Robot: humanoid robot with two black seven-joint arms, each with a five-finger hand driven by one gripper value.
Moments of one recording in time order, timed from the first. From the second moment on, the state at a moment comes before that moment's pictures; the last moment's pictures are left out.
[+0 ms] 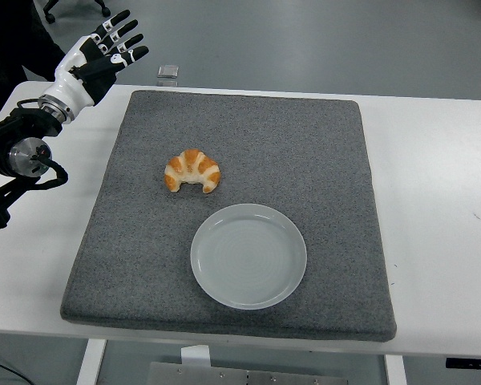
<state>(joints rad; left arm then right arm) -0.85 0.53 -0.54 -0.88 0.02 -0.17 -0.39 0.00 0.00 -0.12 0.11 -0.02 -0.15 -0.06</state>
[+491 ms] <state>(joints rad) -0.85 0.53 -0.54 -0.88 0.02 -0.17 -0.39 0.00 0.00 -0.12 0.11 -0.02 -0.16 -0.06</state>
